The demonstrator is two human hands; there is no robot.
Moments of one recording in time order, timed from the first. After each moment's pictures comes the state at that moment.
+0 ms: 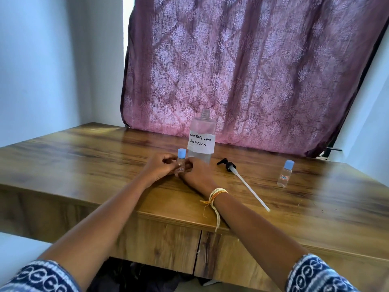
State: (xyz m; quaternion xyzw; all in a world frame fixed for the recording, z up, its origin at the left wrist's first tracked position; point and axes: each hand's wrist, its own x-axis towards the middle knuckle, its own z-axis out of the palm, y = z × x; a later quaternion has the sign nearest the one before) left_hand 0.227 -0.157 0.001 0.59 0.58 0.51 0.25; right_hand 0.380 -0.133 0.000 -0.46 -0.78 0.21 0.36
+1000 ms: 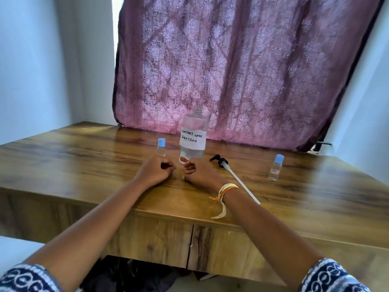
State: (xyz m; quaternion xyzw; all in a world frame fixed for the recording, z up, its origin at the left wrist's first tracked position) left_hand 0.239 -0.169 -0.006 0.69 0.60 0.40 0.09; right_hand 0.421 -0.133 0.005 -0.45 -0.82 0.23 0.27
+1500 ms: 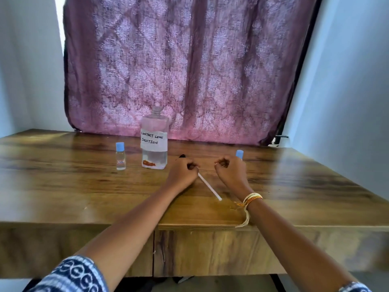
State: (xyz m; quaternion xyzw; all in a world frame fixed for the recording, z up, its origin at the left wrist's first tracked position) left_hand 0.414 -0.139 0.001 0.69 0.53 0.47 0.17; right_hand 0.580 -0.144 0.016 -0.57 -0.66 0.07 0.49
